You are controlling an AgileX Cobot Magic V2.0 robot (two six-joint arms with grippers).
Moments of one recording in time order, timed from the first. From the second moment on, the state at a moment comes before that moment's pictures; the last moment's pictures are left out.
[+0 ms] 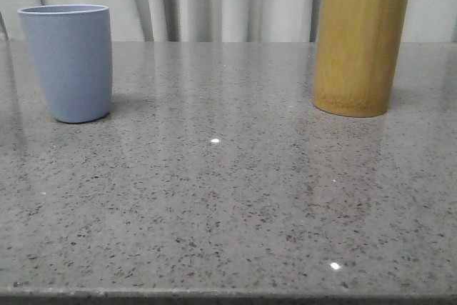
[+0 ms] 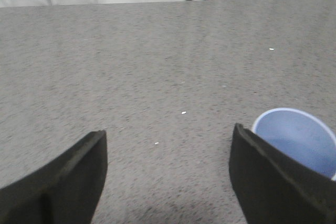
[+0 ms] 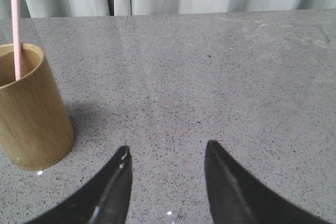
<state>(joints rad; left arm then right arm) -0.05 0.97 -0.99 -0.20 0.61 0.13 -0.02 0.49 -0.57 -0.07 0.47 0.16</state>
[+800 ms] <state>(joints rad) -0.20 1.55 -1.47 -0.21 1.07 0.13 -0.02 0.49 -0.57 -0.07 0.47 0.16</state>
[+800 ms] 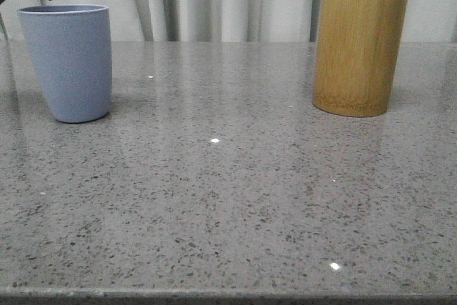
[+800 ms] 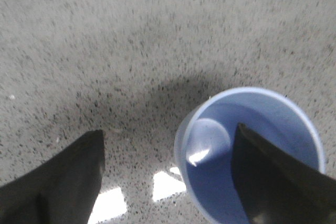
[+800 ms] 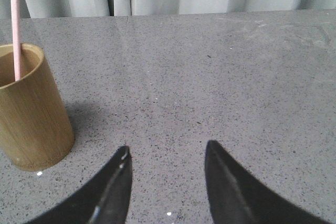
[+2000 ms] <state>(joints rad) -0.24 1.67 -1.55 -0.26 1.11 0.12 -0.02 0.49 -0.57 -0.07 0.47 0.16</state>
